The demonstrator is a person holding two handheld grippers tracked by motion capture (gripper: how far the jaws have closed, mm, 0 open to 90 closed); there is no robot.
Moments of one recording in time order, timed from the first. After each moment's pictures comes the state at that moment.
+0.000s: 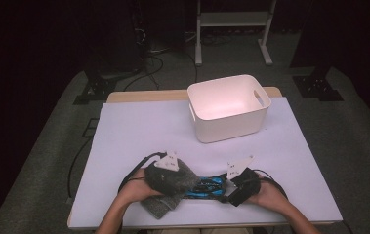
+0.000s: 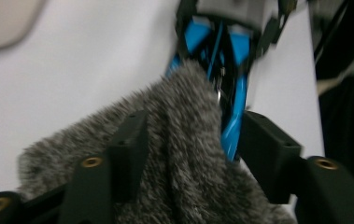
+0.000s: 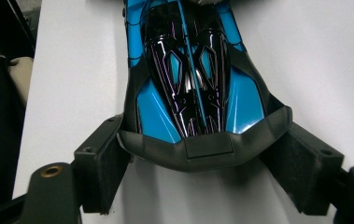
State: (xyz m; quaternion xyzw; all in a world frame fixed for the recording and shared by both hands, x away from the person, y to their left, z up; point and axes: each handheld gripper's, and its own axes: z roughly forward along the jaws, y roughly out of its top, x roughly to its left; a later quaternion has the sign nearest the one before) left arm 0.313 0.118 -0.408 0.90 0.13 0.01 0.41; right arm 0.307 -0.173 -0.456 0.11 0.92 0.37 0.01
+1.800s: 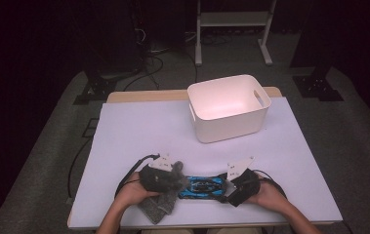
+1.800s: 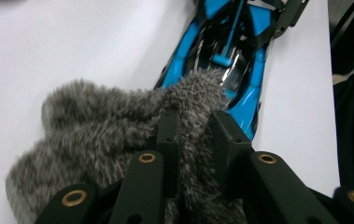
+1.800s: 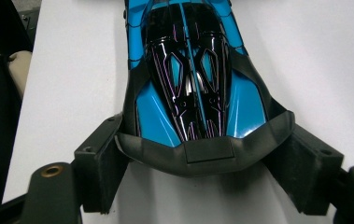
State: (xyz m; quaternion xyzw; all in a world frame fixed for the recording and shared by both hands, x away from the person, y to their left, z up) left arm 0.311 0.136 -0.431 0.91 0.16 0.00 0.38; right arm 0.306 -0.173 -0.459 0.10 0.92 0.38 0.02
